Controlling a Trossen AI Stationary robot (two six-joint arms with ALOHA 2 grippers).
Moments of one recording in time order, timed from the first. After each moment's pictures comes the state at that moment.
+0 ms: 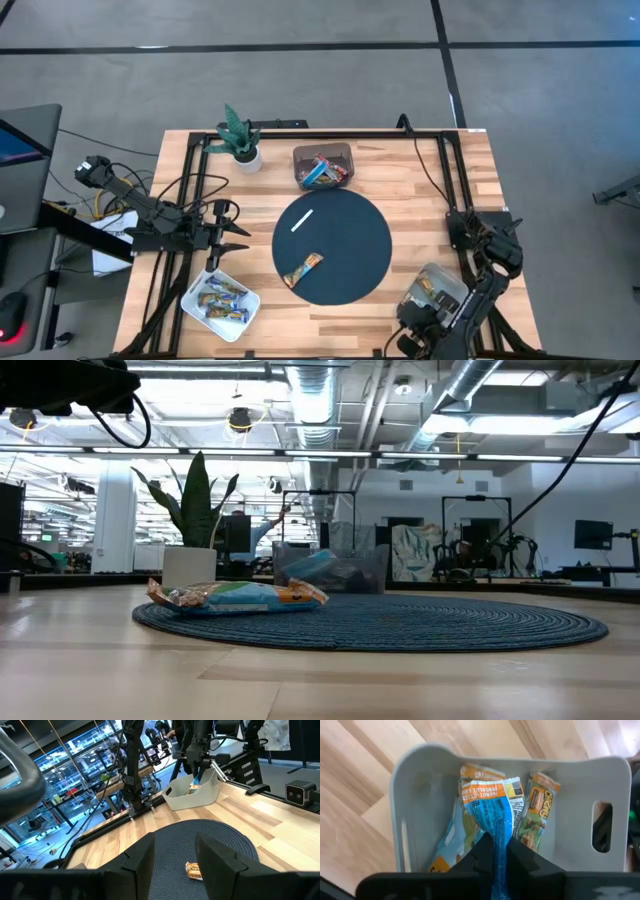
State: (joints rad) left arm -0.55 0.40 0.17 0.20 -0.38 0.42; right arm 1.00 2.15 1.74 -1.57 0.14 1.67
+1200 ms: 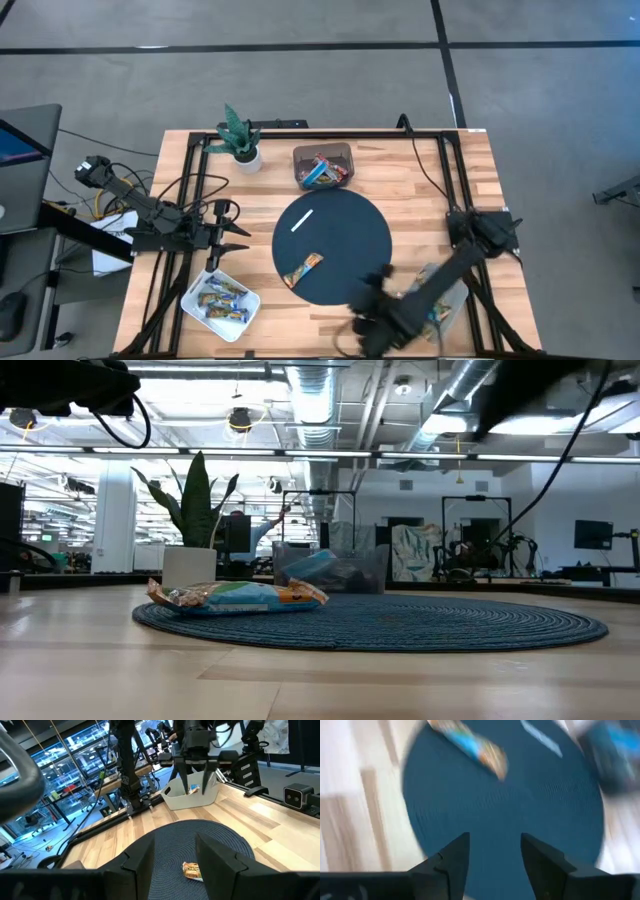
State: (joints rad) left arm -0.55 0.40 0.17 0.20 -0.38 0.39; right arm 0.73 2.08 1.74 -1.21 0.66 0.92
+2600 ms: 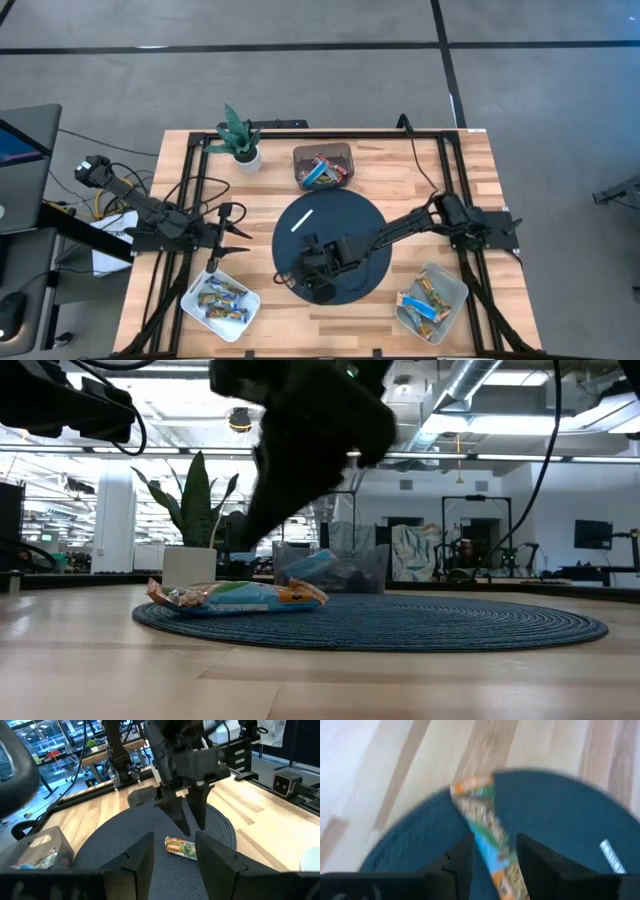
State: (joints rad) left arm -0.55 0.41 0.17 0.07 -0.38 0.20; right arm 0.32 2.20 1.73 -0.59 0.13 -0.14
